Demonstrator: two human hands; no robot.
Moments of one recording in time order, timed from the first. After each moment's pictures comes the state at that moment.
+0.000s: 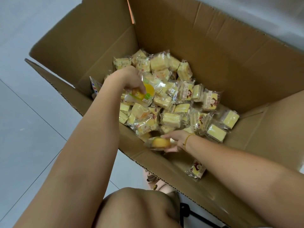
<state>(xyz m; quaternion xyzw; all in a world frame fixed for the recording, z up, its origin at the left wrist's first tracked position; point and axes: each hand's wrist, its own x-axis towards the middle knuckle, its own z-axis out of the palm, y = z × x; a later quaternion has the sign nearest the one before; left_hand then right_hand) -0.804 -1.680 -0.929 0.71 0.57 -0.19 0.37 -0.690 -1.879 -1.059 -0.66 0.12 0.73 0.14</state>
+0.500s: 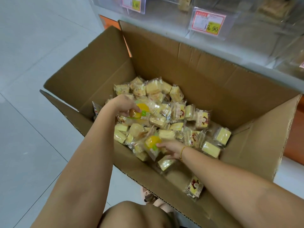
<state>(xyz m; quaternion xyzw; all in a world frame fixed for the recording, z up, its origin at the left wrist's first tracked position) -0.812 -1.691 -0.928 0.63 0.63 -0.12 0.45 -0.678 -1.870 -1.040 -0.67 -0.05 0.71 0.22</state>
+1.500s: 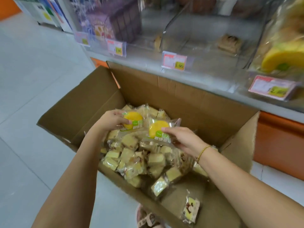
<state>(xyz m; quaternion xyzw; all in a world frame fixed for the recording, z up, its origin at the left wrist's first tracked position) -0.796 -1.695 -0.889 0.60 0.58 0.08 0.55 -0.593 -1.861 -0.921 -0.66 -0.15 0.61 0.42</state>
